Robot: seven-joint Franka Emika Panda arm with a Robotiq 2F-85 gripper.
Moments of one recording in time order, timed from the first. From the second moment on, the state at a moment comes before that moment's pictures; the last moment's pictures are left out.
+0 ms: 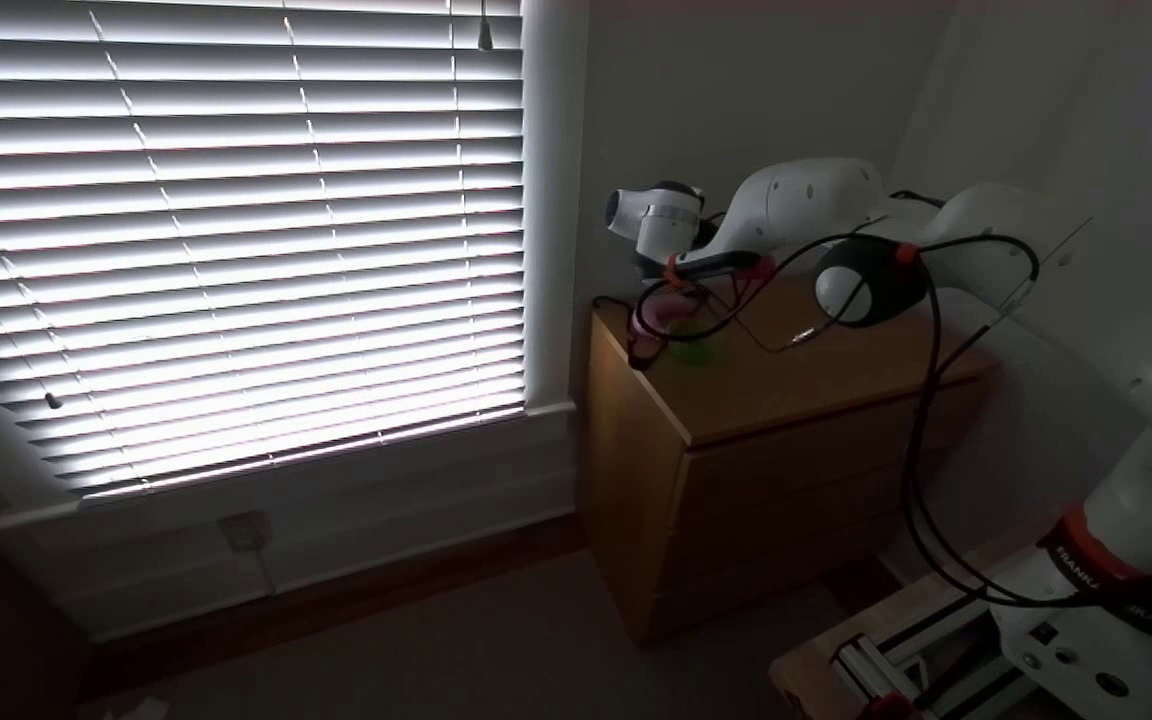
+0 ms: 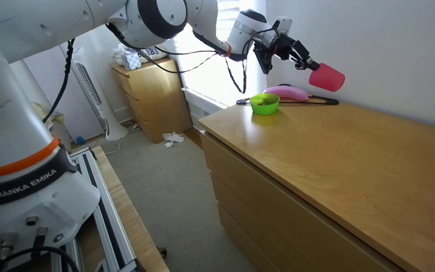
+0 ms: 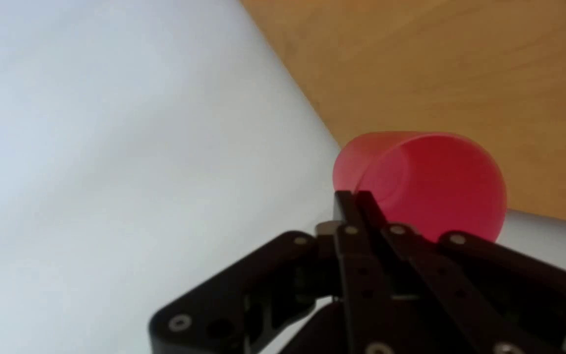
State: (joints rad) arm 0.24 1.32 -0.19 -0.61 -0.98 1.46 1.04
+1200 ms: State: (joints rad) arm -0.04 1.02 0.01 -0.57 -0.56 1.30 0.75
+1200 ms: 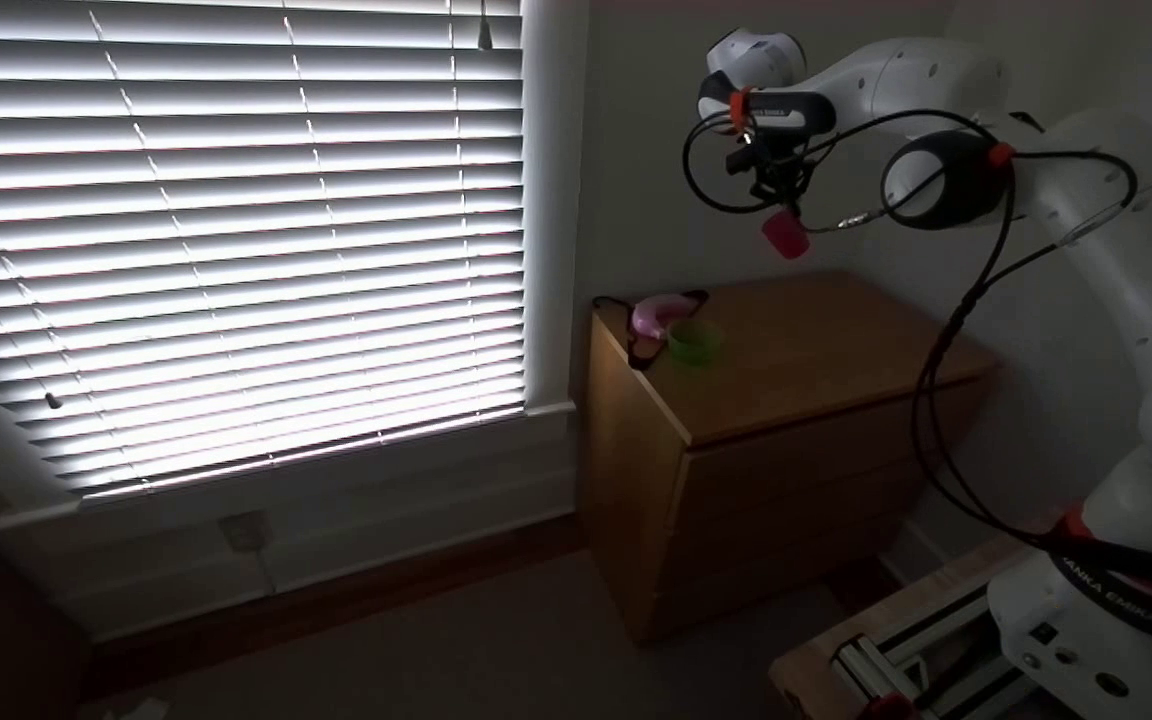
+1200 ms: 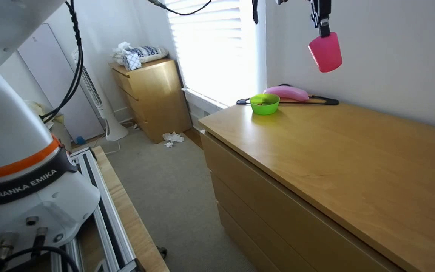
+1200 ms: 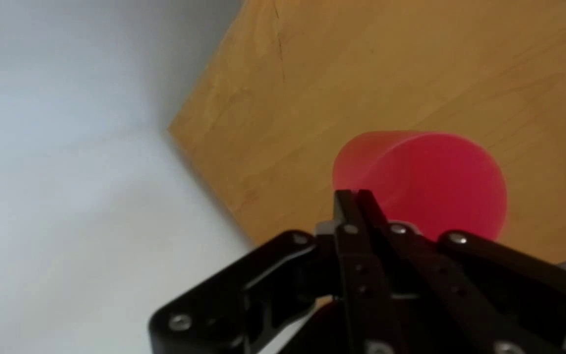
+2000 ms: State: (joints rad) arm -0.37 1.00 0.11 -0.61 -0.31 1.53 0.77
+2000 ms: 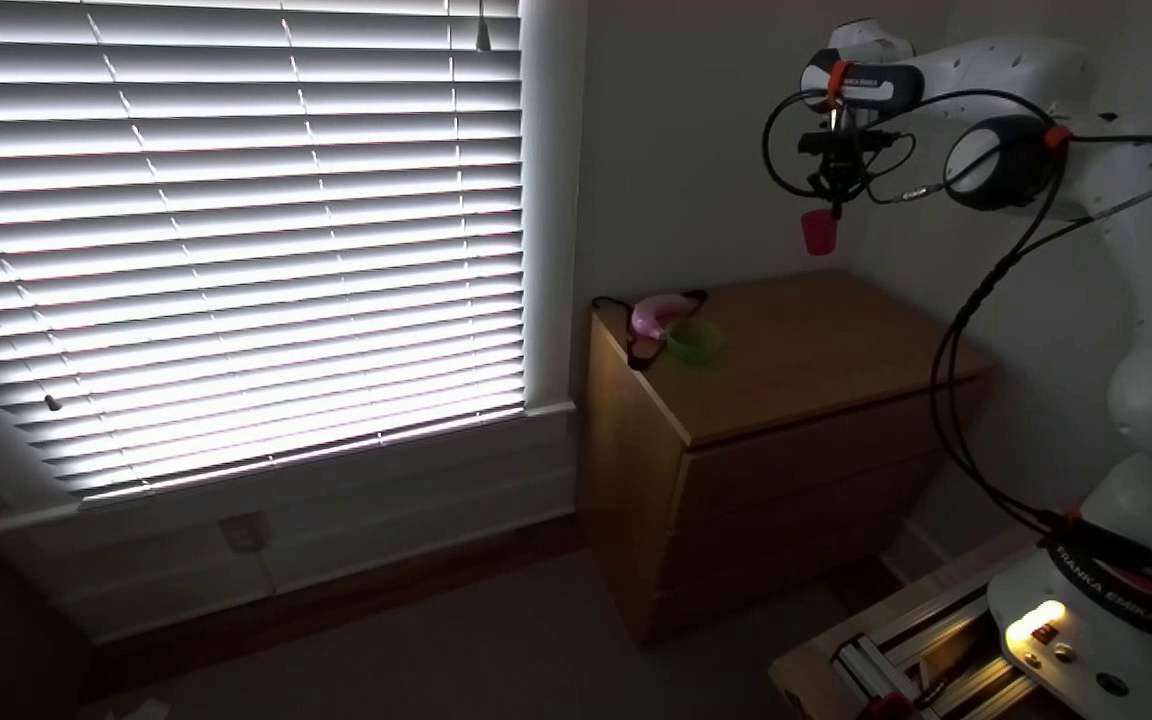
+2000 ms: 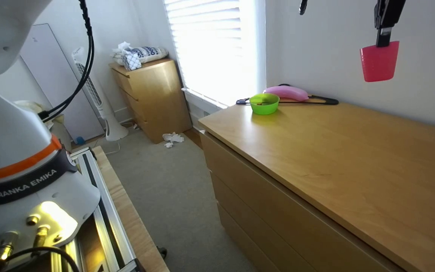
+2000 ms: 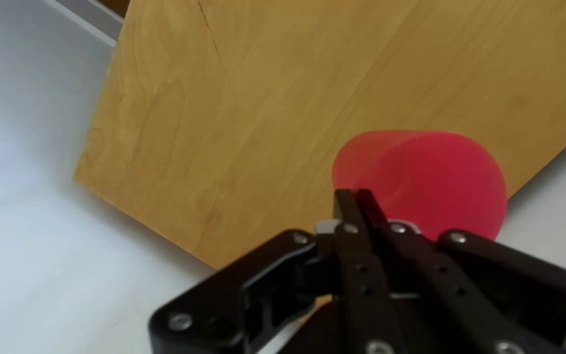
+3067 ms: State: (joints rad) arm -0.50 1.05 0.11 -0.57 -0.19 1.58 0.92
